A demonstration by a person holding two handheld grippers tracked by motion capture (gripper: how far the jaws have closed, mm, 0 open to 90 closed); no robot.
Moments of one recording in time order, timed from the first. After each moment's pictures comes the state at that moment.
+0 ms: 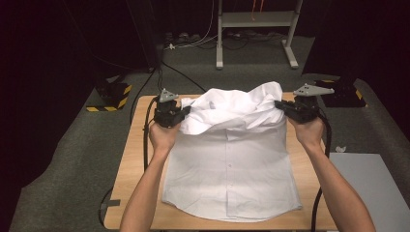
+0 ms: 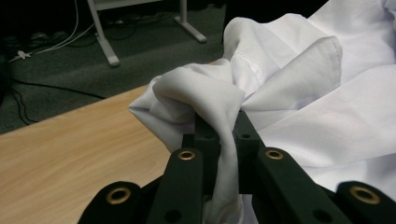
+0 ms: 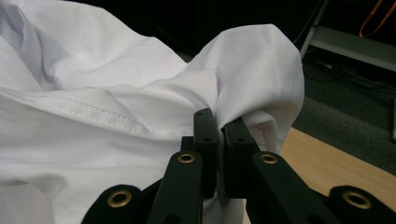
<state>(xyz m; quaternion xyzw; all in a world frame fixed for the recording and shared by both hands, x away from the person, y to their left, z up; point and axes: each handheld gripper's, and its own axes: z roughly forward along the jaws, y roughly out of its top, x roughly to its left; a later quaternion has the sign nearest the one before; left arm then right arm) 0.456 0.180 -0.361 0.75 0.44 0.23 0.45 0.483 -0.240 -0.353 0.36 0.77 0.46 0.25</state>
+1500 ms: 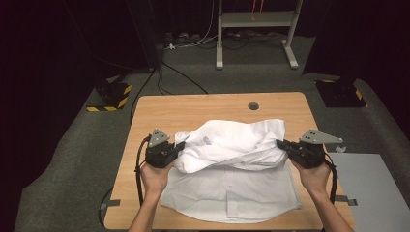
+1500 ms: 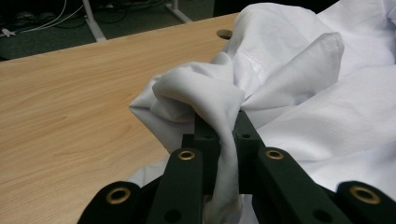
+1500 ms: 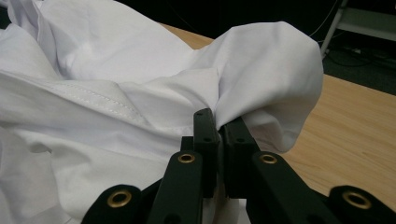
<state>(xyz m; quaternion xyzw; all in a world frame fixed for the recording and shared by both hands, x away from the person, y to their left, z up) 0.365 0.197 -0.412 0.74 0.44 0.21 0.45 0.383 -0.249 -0.413 0.36 0.77 0.48 0.22</state>
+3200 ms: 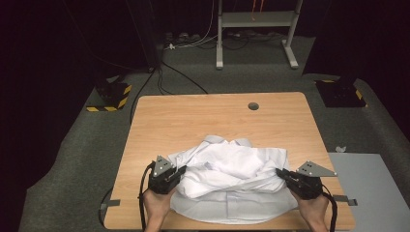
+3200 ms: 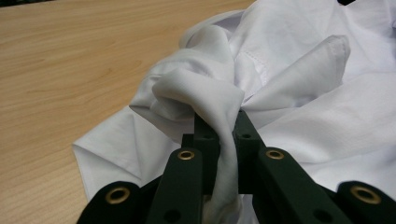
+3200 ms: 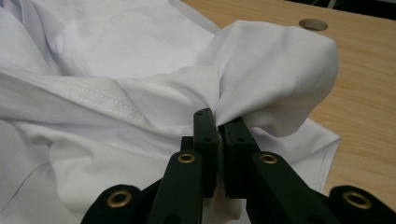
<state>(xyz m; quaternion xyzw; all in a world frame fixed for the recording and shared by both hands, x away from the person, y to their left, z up) 0.313 0.189 -0.469 0.75 0.45 0.21 0.43 0.325 -0.251 -0.480 0.39 0.77 0.46 0.20</state>
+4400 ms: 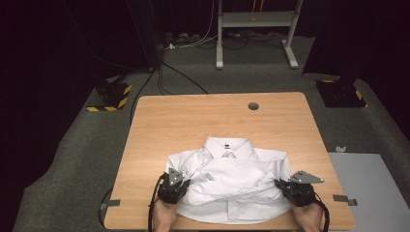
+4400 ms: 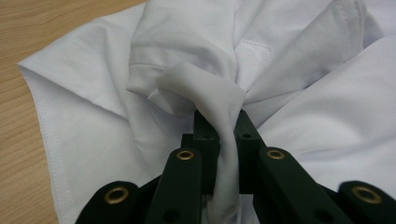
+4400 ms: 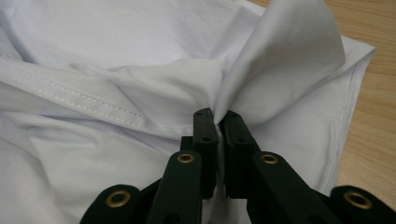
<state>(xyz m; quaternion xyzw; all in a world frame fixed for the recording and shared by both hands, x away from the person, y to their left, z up) 0.313 0.171 -0.526 0.79 0.46 0.20 0.35 0.326 -0.250 -0.533 0.42 0.80 0.39 0.19</state>
